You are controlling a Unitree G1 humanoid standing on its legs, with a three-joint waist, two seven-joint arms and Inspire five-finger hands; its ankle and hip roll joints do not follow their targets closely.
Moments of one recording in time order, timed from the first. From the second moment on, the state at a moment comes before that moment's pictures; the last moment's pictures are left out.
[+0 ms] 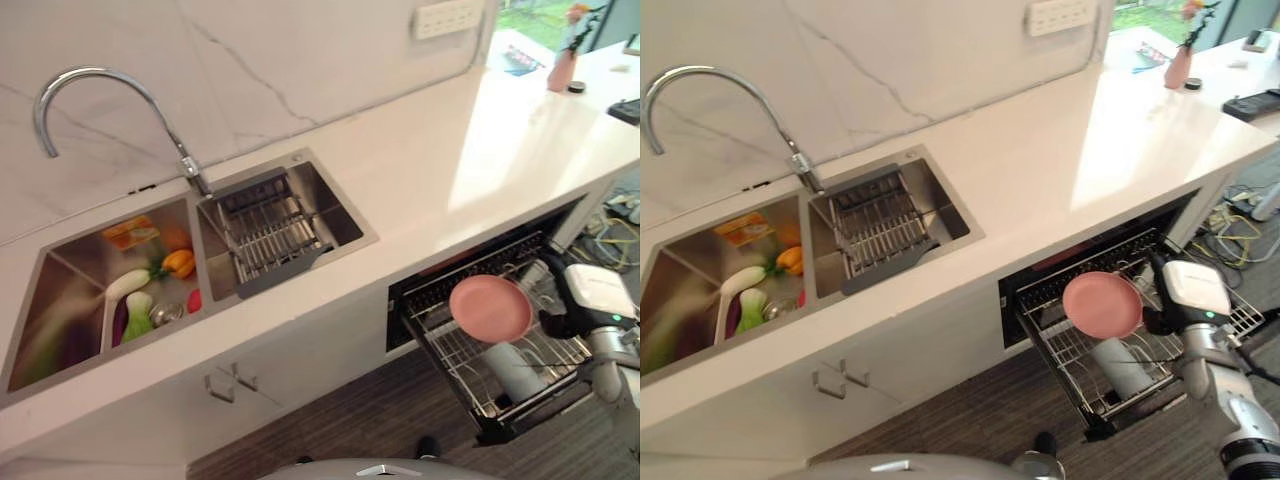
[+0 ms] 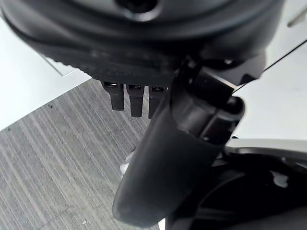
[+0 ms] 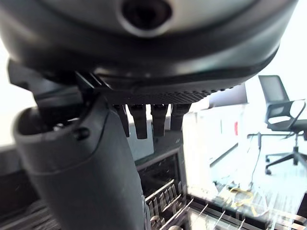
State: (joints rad) left arm 0.16 0.14 -0.17 1.27 0.03 0.00 0.04; right arm 0.13 -0.86 -0.10 0.36 -0.63 -0.07 -0.39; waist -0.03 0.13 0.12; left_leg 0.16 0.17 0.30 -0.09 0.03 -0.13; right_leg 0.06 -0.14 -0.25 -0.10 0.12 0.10
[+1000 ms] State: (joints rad) left arm 0.18 0.17 -0.23 1.22 -0.01 -0.01 0.04; right arm 0.12 -0.61 0.03 1.00 -0.25 0.09 -0.41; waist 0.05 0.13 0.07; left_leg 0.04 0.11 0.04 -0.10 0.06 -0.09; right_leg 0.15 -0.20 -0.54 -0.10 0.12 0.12
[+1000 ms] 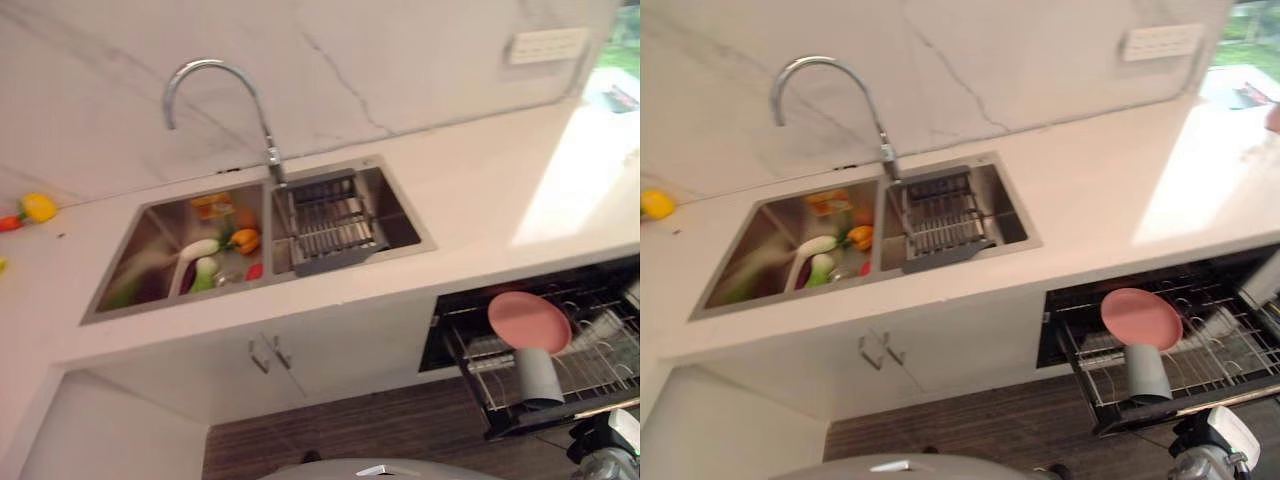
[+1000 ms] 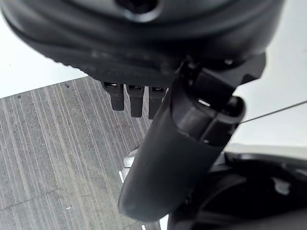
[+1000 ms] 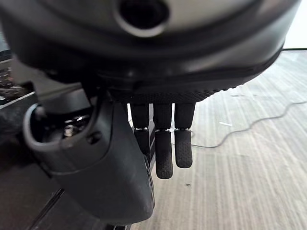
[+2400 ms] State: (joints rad) left arm 0.08 0.24 -0.19 1.35 -0.03 0.00 0.04; right arm 0.08 -0.27 0.14 1.34 -0.14 -0.02 -0.22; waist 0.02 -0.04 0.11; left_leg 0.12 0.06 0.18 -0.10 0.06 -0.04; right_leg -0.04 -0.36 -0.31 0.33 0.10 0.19
